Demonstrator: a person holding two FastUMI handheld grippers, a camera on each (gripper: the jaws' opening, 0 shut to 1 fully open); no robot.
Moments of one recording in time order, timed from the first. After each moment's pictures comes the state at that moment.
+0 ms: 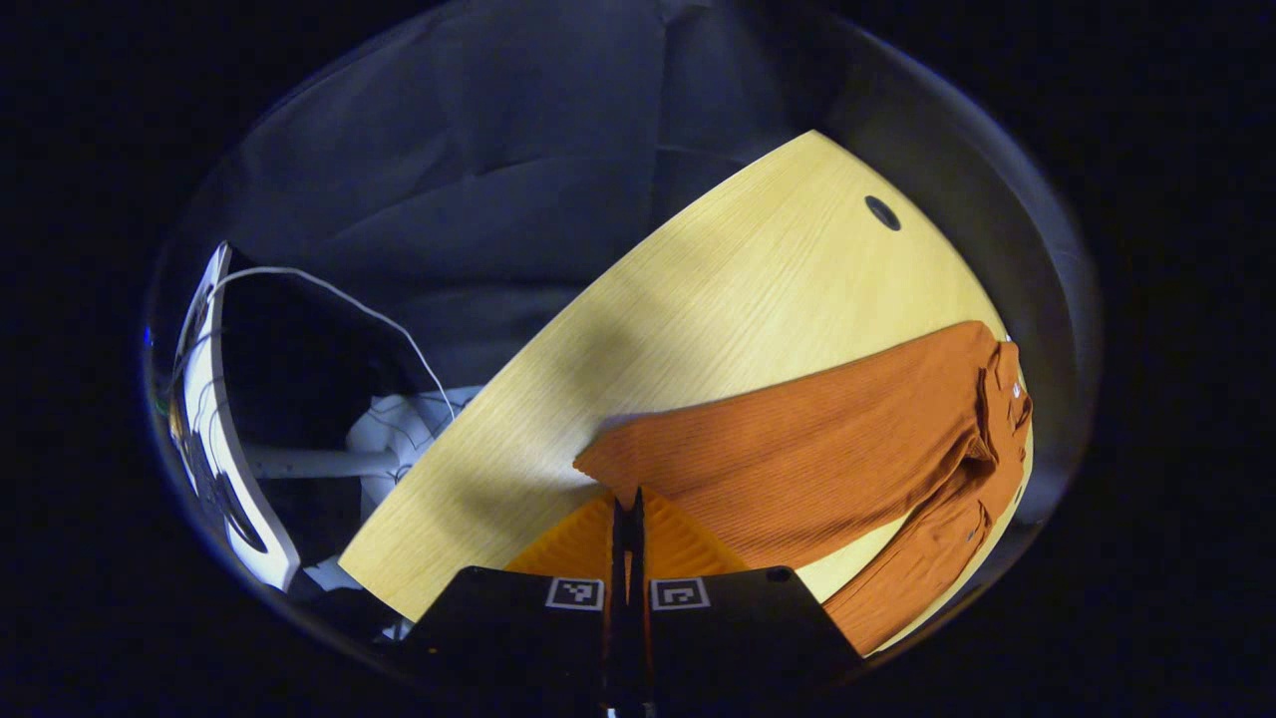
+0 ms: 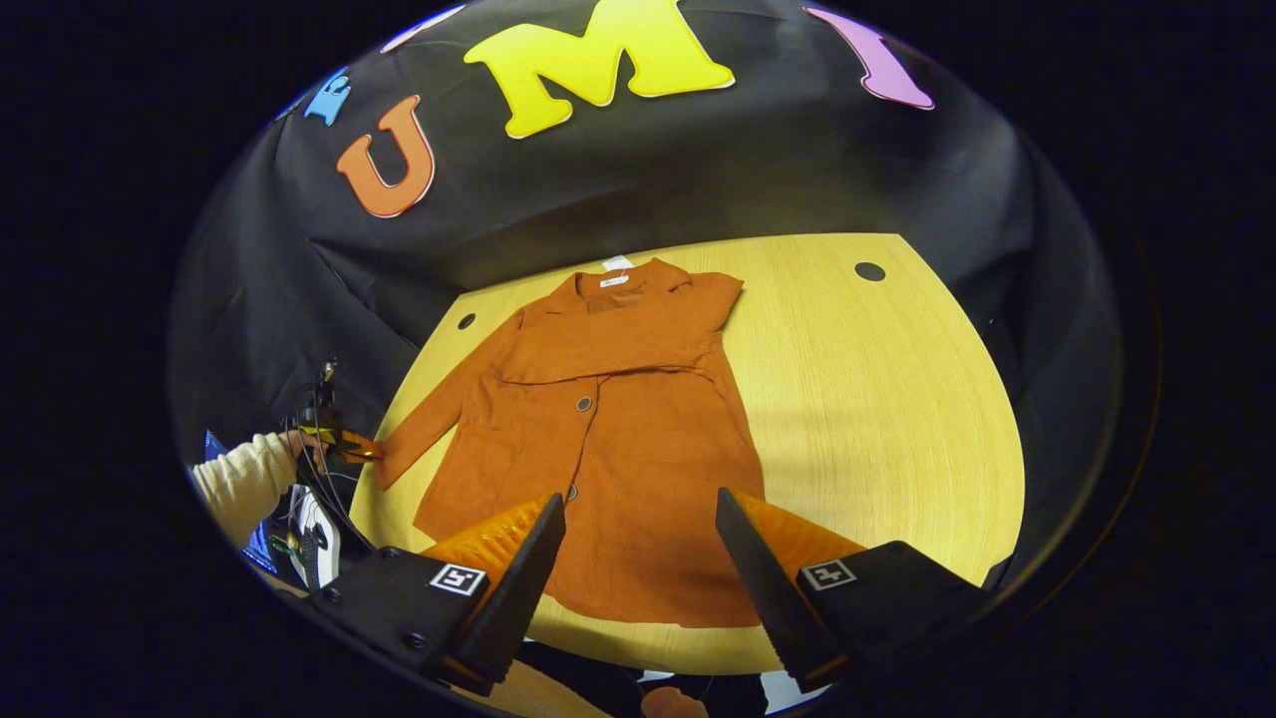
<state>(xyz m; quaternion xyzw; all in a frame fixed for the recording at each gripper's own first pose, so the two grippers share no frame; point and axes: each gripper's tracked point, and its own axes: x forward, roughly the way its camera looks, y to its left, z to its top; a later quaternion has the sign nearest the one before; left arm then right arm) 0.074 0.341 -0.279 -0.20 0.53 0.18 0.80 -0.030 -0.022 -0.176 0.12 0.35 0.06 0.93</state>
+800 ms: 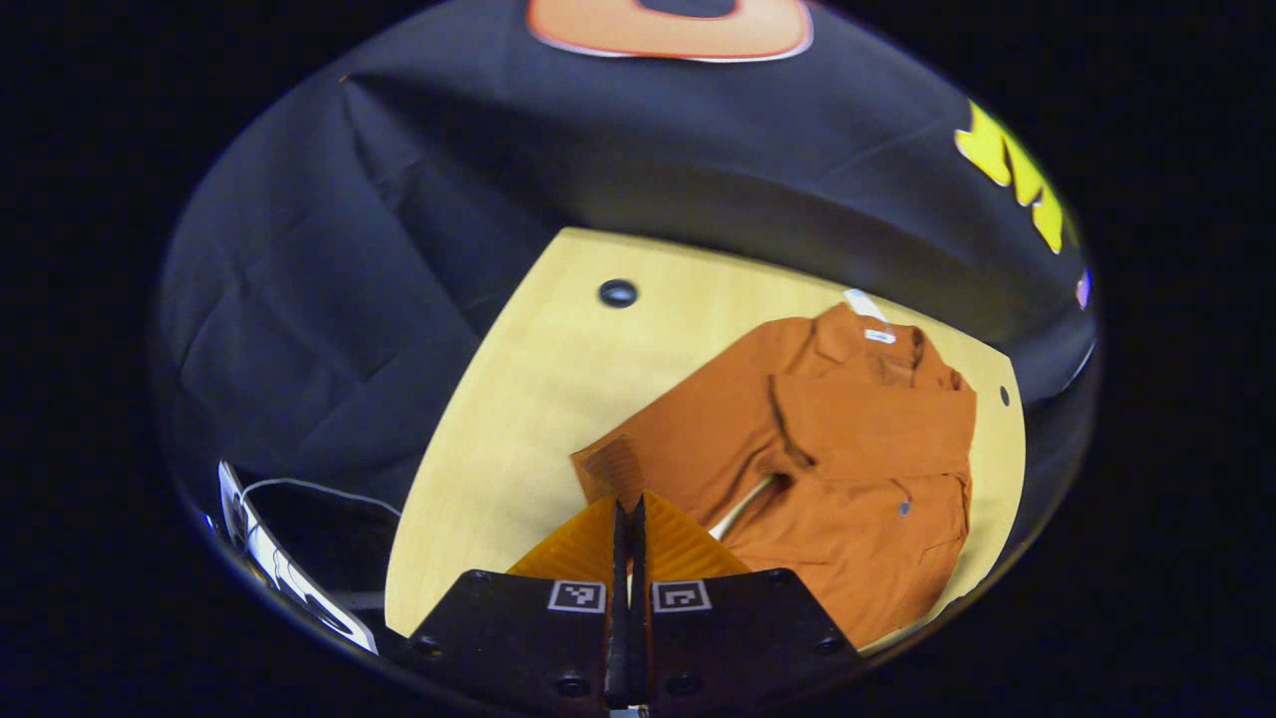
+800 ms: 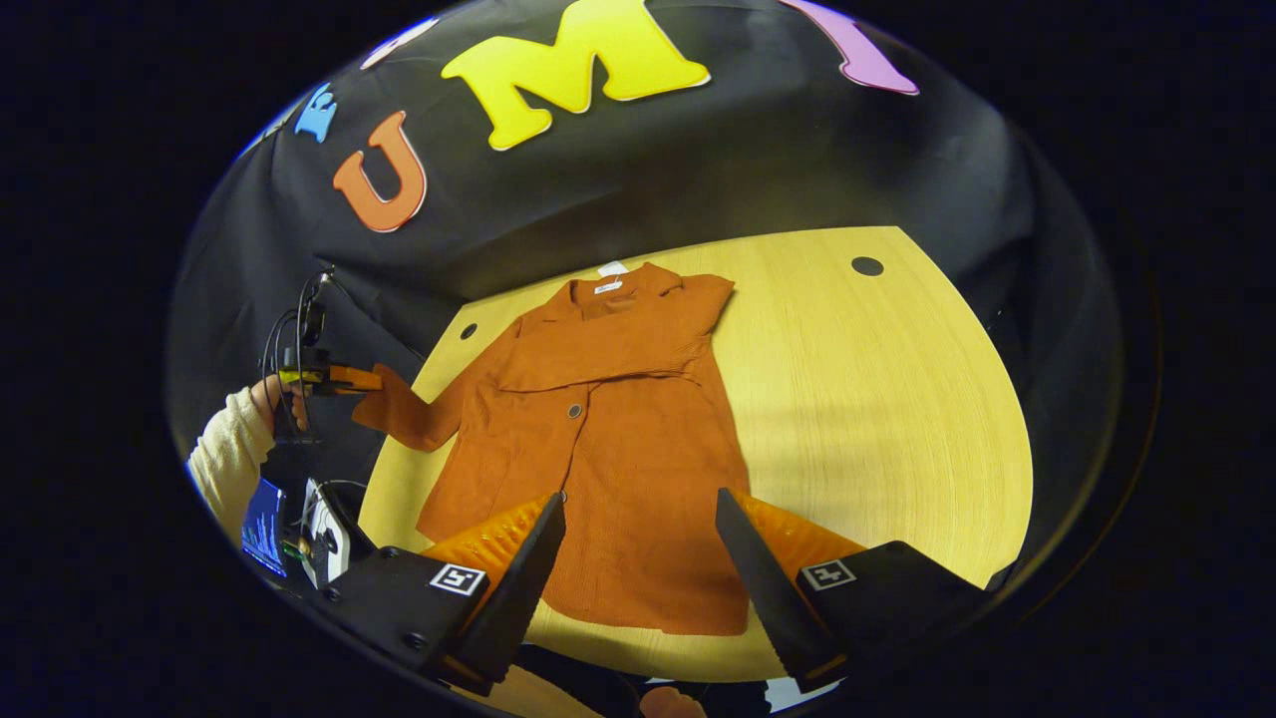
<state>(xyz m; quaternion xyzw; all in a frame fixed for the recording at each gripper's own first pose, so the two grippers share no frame) 0.175 0.171 -0.135 -0.02 0.44 0.03 0.90 -0.025 -0.059 -0.182 0.16 0.34 0.07 0.92</state>
